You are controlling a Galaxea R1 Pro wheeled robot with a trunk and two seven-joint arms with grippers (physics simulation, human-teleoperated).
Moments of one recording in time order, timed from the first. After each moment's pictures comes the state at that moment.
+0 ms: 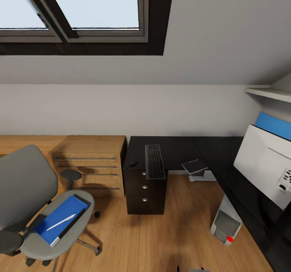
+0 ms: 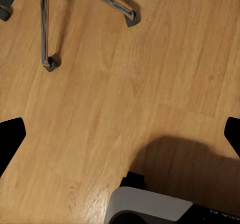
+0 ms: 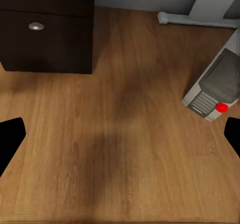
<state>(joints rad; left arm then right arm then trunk) -0.17 -0.12 0.37 -0.43 -0.24 -0.04 0.21 -0.18 0.09 0.38 -0.37 -0.12 -0.51 -0.43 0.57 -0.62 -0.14</state>
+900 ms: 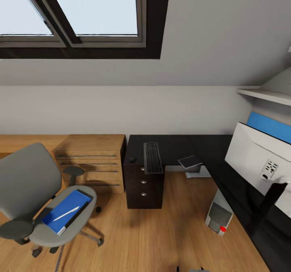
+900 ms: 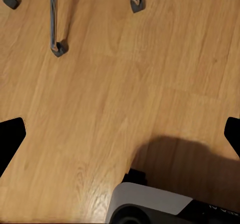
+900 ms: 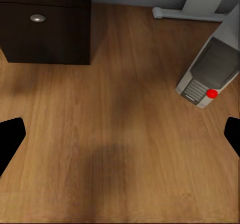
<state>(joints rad) -0.17 -0.12 0.37 -0.43 -0.24 -0.04 0.22 -0.18 0.09 0.38 -0.37 -0.12 -0.51 -0.43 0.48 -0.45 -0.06</state>
